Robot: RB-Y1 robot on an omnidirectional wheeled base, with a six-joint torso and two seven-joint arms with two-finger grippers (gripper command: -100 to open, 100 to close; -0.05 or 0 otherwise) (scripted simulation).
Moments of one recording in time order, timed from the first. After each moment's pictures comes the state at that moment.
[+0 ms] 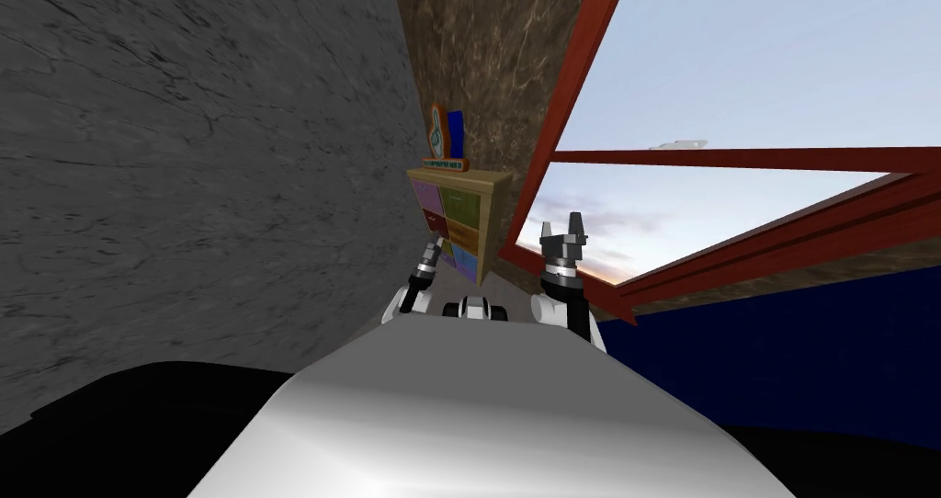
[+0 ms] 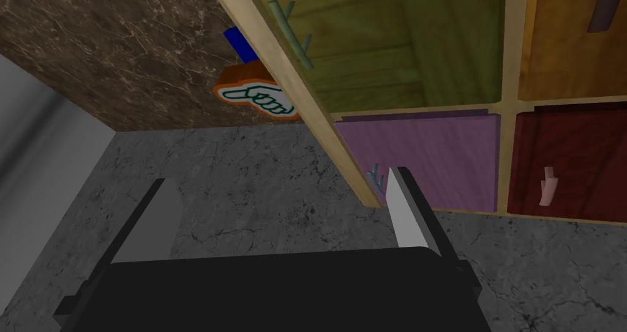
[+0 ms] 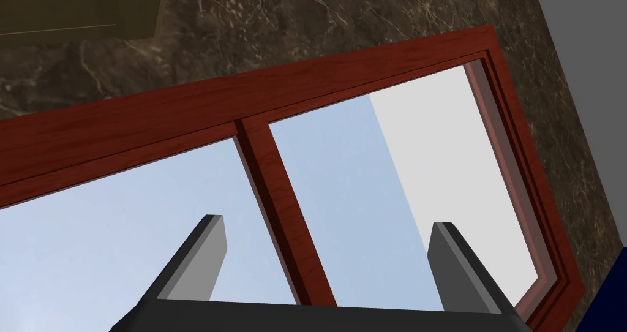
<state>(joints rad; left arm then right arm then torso) 0.36 0.15 -0.15 -1.96 -0.22 -0.44 0.08 0.46 0.02 0.07 -2.32 0.05 -0.39 -0.13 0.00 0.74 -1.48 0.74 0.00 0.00</state>
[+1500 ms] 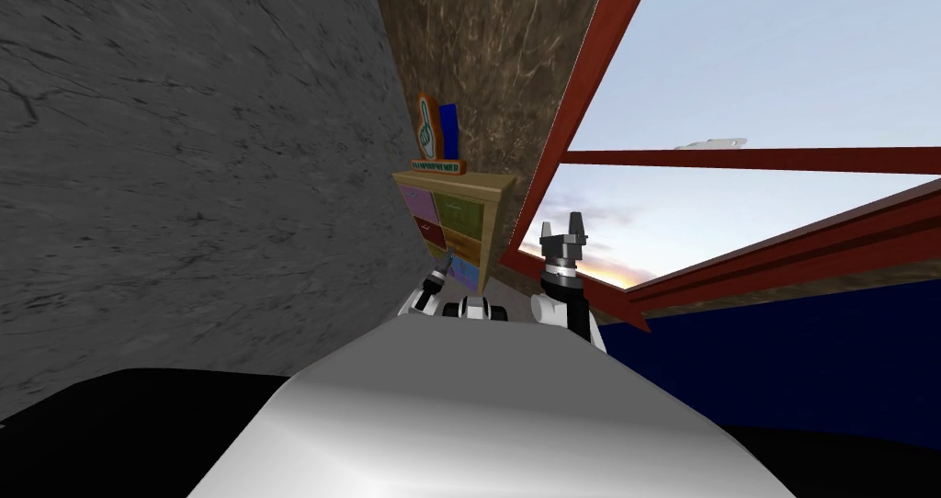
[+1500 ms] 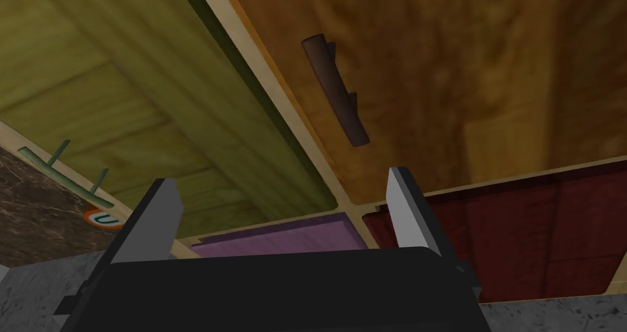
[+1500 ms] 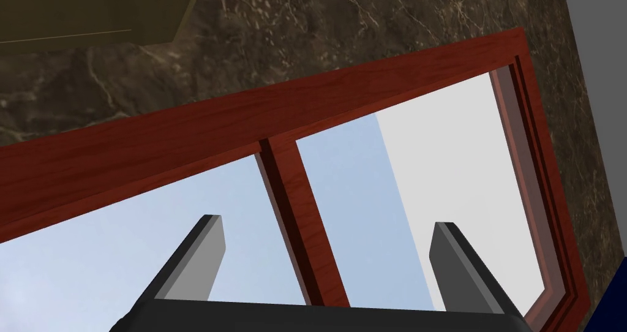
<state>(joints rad) 0.26 0.16 -0.22 -1.61 -0.30 -0.46 0.03 0.46 0.02 0.07 -2.32 0.05 -0.39 -0.13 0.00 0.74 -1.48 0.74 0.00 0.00</state>
